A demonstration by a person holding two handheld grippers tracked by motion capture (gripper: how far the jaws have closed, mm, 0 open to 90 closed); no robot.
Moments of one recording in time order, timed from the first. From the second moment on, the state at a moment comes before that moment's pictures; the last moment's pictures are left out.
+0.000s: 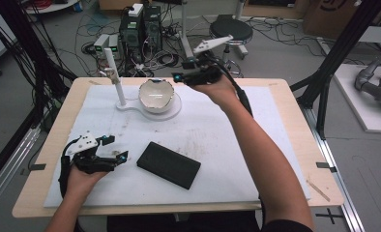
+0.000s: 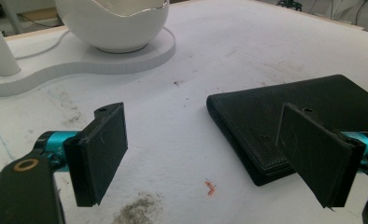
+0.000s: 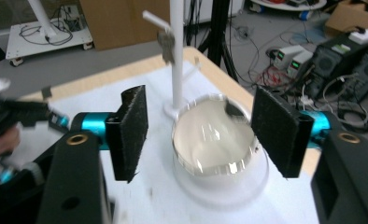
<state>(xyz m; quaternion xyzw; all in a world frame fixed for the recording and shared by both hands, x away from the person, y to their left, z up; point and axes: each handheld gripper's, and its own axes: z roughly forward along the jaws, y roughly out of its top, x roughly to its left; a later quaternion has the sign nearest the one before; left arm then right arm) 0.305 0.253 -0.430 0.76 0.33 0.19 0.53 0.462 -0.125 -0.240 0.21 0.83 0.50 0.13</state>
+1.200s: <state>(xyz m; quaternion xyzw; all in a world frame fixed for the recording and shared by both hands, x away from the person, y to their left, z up) 0.316 0.245 -0.431 0.76 0.32 0.18 0.53 0.360 -0.303 -0.362 0.32 0.77 0.53 0.17</state>
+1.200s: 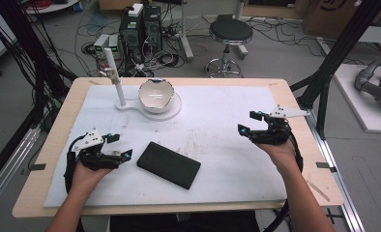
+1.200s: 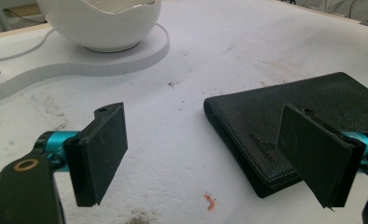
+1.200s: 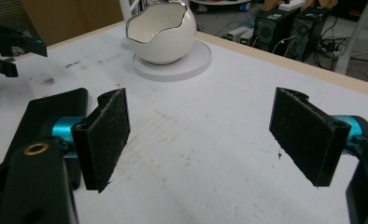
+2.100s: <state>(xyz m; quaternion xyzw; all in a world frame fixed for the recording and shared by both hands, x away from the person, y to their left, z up) 0.315 0.241 -0.426 0.78 0.29 0.18 0.52 0.353 -0.309 -0.388 0.32 0.77 0.52 0.15</state>
